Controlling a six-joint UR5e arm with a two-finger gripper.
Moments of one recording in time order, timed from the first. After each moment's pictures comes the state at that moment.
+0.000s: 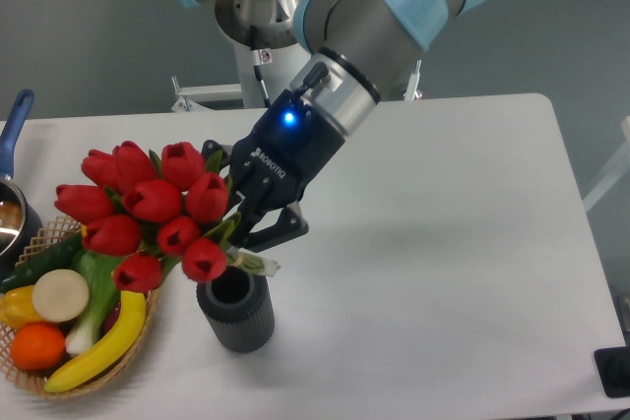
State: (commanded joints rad) arm 2.48 -1.90 -1.52 -0.67 0.42 0.90
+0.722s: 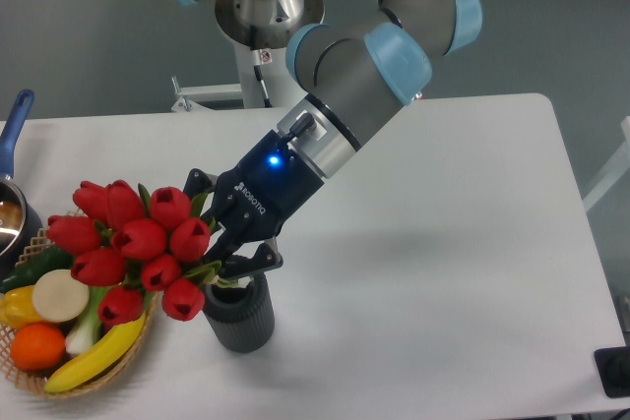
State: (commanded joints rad) arm 2.45 -1.92 -1.55 -0.67 0.42 0.90
